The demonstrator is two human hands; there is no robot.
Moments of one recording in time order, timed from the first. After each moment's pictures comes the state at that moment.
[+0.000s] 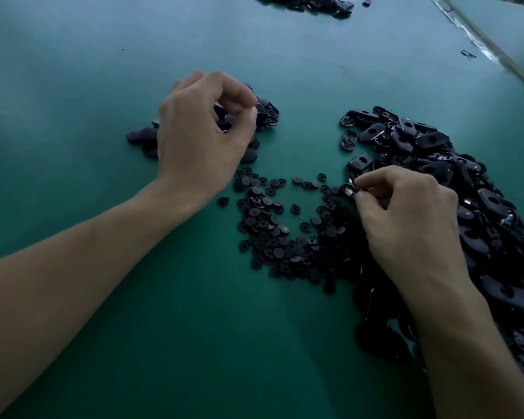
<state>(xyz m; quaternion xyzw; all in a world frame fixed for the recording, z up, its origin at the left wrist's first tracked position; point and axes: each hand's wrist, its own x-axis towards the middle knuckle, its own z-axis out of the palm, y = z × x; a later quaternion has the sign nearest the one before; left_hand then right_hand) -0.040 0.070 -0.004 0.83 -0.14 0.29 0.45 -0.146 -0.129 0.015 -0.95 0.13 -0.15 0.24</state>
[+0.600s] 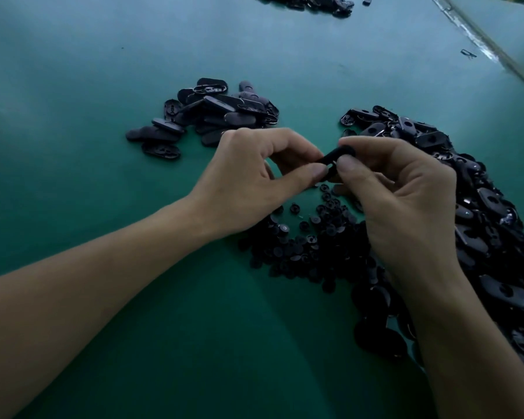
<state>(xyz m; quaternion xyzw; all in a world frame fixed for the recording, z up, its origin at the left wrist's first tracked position) -0.072 0.047 -0.007 0.76 -0.30 0.07 0.57 -0.139 -0.114 0.018 -0.79 0.02 -0.21 0.57</state>
